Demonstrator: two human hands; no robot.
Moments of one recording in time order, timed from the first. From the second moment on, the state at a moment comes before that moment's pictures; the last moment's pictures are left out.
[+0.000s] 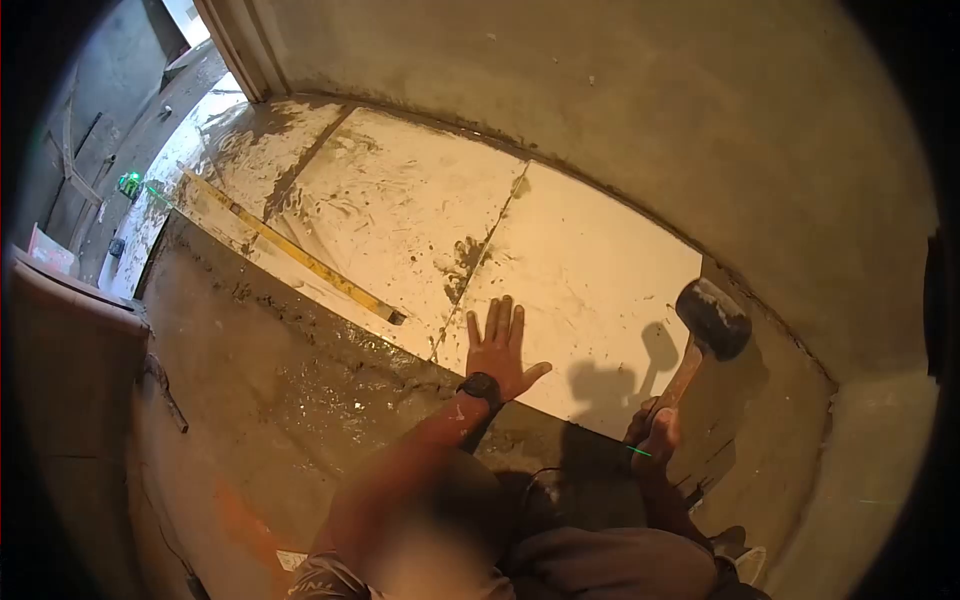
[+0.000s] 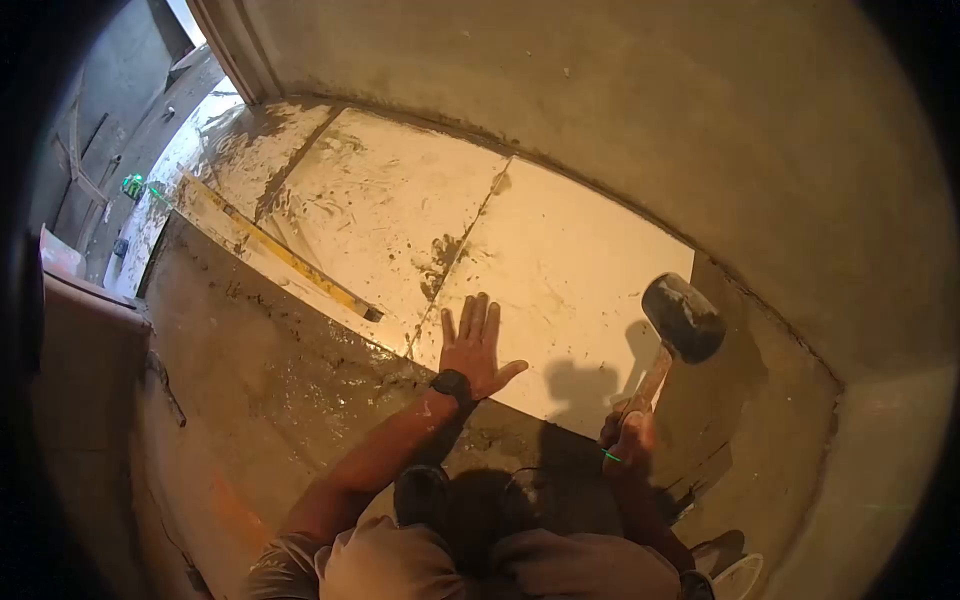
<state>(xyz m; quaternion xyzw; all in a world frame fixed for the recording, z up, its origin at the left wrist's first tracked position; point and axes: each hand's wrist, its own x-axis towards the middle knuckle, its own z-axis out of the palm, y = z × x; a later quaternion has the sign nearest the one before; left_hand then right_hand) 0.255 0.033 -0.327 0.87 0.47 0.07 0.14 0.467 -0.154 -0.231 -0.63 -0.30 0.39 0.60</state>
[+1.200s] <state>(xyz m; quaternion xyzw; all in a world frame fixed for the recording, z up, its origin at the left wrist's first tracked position) 0.244 0.045 -0.336 0.82 0.55 0.10 0.15 0.576 -0.081 -0.190 -0.77 -0.40 0.42 0.27</state>
